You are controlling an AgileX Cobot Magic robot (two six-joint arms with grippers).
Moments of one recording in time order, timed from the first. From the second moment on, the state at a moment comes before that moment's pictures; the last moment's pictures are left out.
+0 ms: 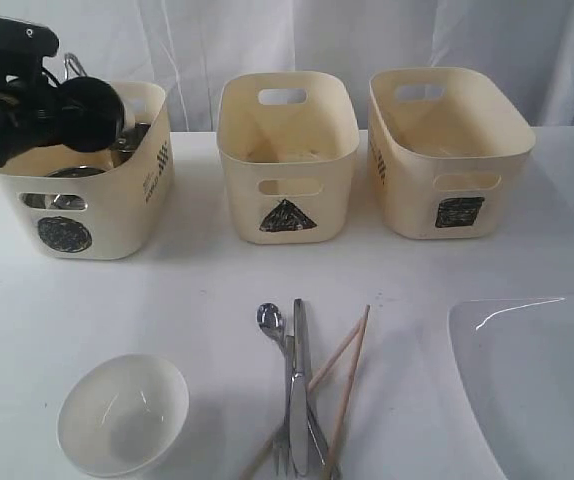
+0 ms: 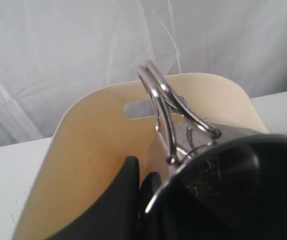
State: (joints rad) left arm -0.25 1.77 -1.08 -0.51 -0.37 0.58; right arm 0.12 0.00 0.00 0.05 0.35 0.00
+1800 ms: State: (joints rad) left arm -0.22 1.36 -0.93 -0.51 1.01 0.60; right arm 0.12 0.00 0.00 0.05 0.35 0.00
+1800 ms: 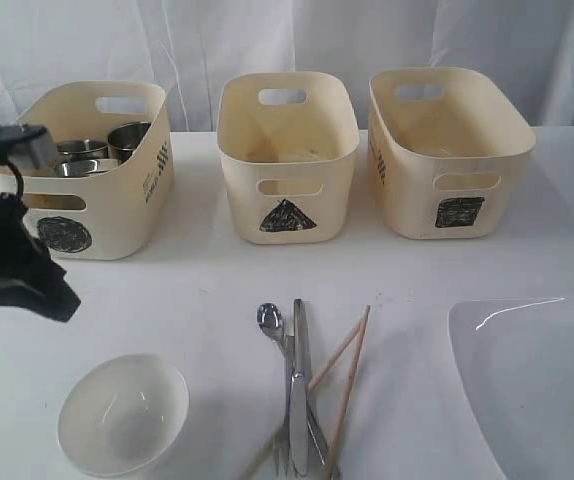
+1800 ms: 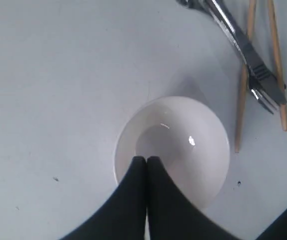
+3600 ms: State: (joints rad) left arm -0.22 1.55 -0.57 -1.05 0.59 1.15; right arm 0.12 0.00 0.00 0.05 0.35 0.00
